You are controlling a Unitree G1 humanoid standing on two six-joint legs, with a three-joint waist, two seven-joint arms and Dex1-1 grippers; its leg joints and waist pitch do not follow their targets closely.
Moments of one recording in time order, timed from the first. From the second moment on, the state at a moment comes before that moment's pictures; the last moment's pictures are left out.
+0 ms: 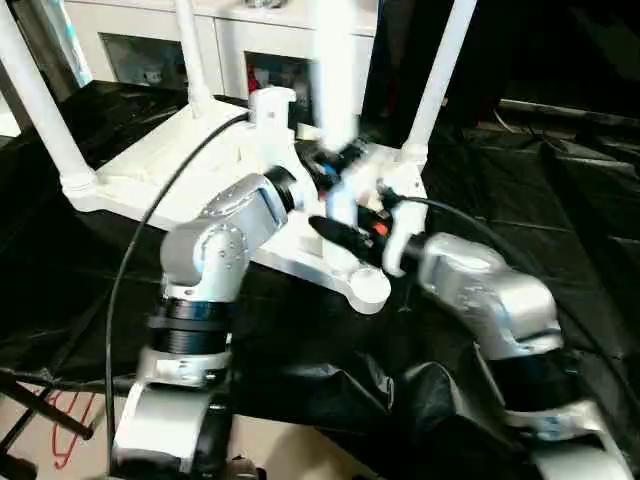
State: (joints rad) left arm -0.75 -0.02 0.13 0.15 -0.47 0.62 -0.20; right arm -0.55 -0.12 0.13 0.05 0.35 0.65 0.46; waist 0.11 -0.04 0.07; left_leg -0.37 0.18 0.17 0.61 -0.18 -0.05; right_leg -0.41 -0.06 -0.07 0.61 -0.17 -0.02
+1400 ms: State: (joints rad) left arm -0.74 0.17 0.08 0.14 -0.79 0.81 -0.87; right arm -0.55 -0.41 0.12 -0.01 0.59 0.71 1.04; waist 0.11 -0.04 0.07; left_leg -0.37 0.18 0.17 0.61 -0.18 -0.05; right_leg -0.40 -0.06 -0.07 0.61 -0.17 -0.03
